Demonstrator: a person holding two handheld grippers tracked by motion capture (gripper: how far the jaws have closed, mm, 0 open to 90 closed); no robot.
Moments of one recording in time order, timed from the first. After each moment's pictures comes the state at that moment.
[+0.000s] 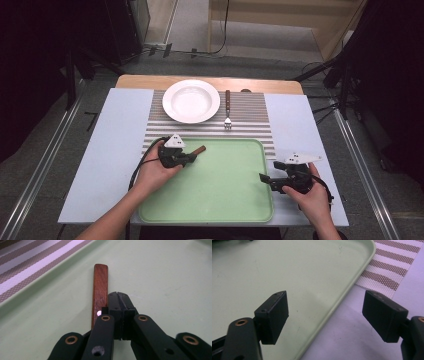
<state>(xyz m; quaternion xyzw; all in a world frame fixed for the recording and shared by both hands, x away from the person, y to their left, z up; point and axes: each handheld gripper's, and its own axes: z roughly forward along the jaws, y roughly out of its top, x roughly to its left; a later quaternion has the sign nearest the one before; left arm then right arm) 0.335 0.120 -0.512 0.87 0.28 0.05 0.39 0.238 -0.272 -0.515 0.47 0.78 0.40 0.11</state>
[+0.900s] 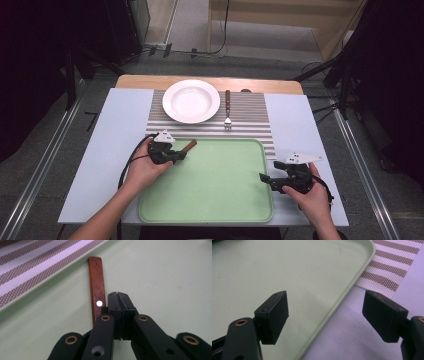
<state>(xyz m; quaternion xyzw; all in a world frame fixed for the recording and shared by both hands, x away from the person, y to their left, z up) 0.341 0.144 -0.504 0.87 0.31 0.04 0.37 0.237 -0.272 -0.513 0.47 0.78 0.40 0.11</state>
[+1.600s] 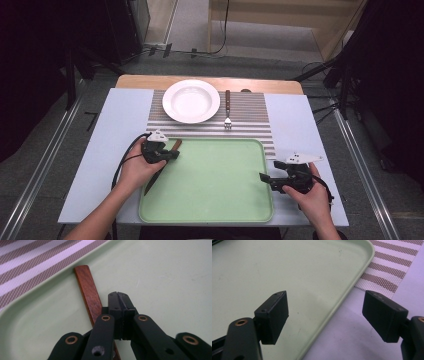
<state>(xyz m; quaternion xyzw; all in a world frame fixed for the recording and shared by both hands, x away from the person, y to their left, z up) 0.339 0.170 -0.504 0.87 0.34 0.06 0.36 0.237 -0.272 -0.512 0.47 0.78 0.40 0.11</state>
